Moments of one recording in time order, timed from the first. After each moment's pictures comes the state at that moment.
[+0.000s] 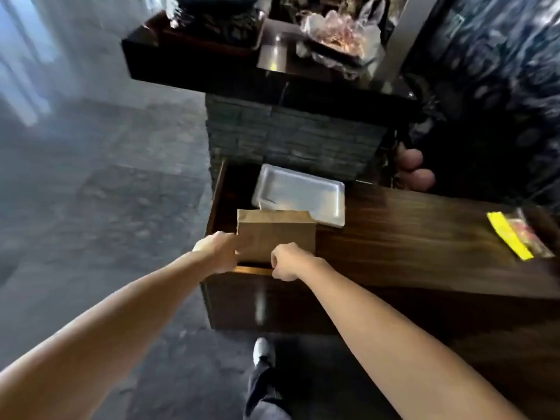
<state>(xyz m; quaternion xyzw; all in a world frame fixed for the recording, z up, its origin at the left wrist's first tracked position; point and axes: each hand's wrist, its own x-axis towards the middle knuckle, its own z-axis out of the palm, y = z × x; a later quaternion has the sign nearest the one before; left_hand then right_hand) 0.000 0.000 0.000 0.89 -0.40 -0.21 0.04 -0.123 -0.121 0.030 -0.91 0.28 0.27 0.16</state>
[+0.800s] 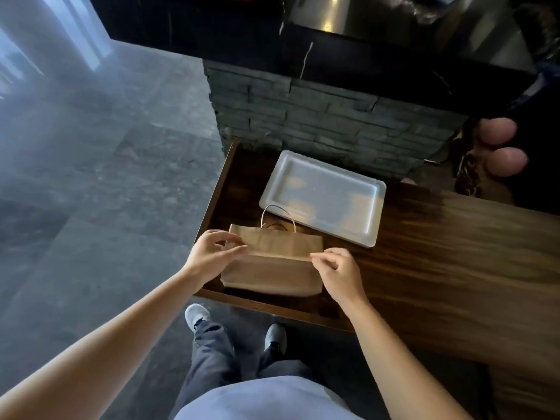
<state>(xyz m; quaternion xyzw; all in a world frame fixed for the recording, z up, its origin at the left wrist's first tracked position) 0.047 -0.074 -0.039 0.85 -0.09 -0.29 0.43 -0.122 -0.280 -0.063 -0.79 0.40 -0.03 0.47</state>
